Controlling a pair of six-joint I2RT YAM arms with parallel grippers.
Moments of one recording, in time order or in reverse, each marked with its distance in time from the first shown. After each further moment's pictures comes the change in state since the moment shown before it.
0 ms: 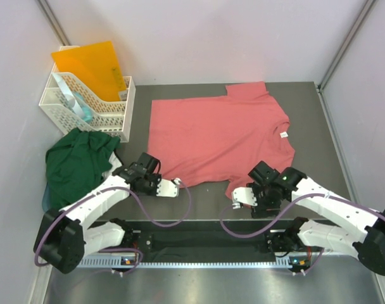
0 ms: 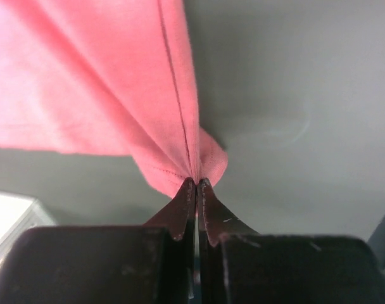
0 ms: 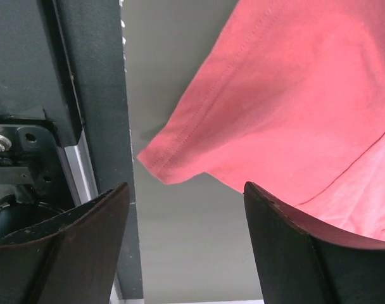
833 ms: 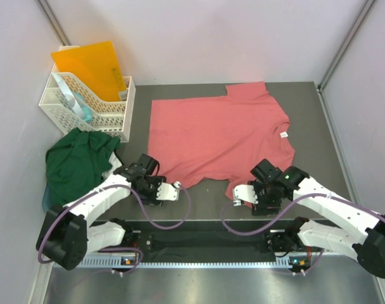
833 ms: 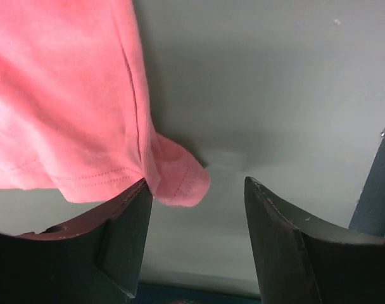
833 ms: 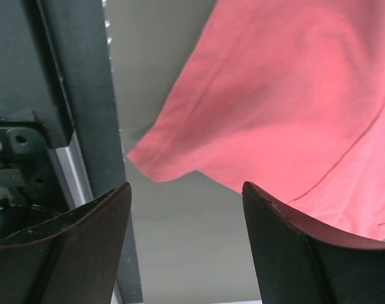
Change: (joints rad) left arm 0.035 0.023 -0.021 -0.026 0.127 0.043; right arm -0.042 -0.004 0.010 0.015 -0.008 -0.017
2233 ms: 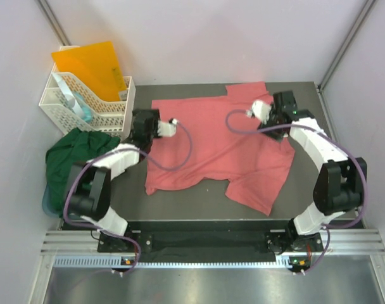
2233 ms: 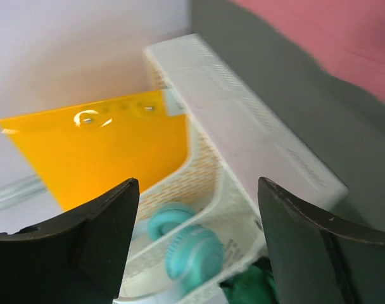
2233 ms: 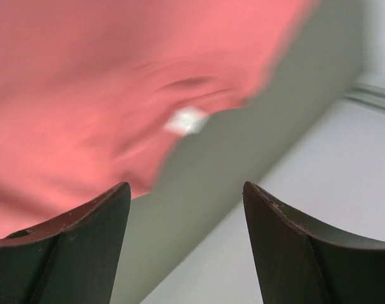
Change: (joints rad) left arm 0.176 0.497 0.373 1.027 -0.497 0.188; right arm -0.556 0.613 0.658 0.469 0.220 -0.009
